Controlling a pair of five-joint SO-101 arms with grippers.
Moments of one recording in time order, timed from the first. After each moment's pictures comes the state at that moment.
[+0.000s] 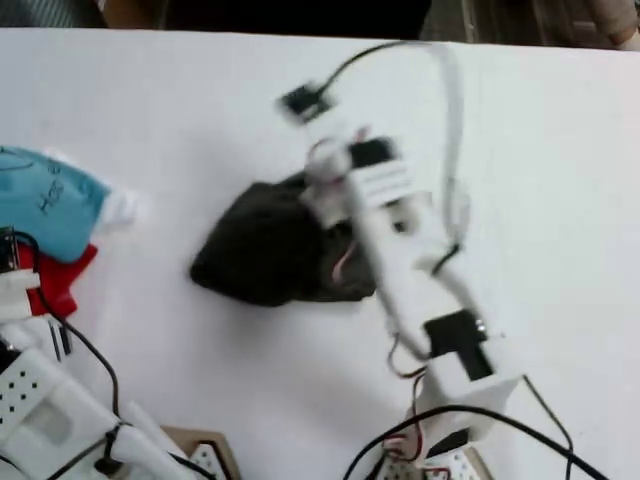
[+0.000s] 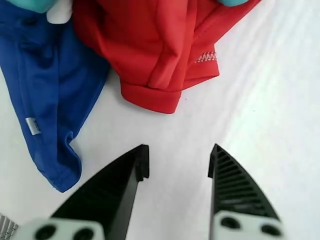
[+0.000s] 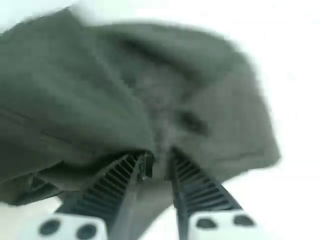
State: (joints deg) left arm -60.1 -53.1 58.7 67.5 -31.4; right arm -19.0 13.2 -7.6 73.7 17.4
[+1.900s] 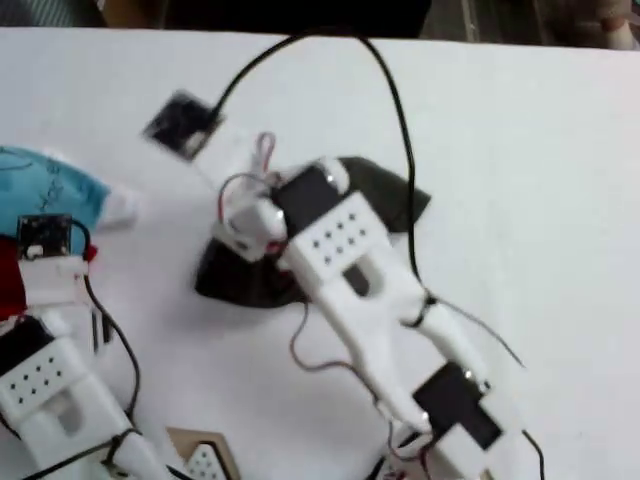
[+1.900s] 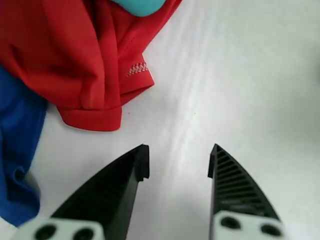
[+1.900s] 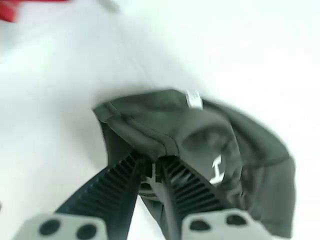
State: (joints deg) left arm -47.0 -53.1 62.7 67.3 -27.7; right arm -45.6 -0.7 -14.5 83.0 22.2
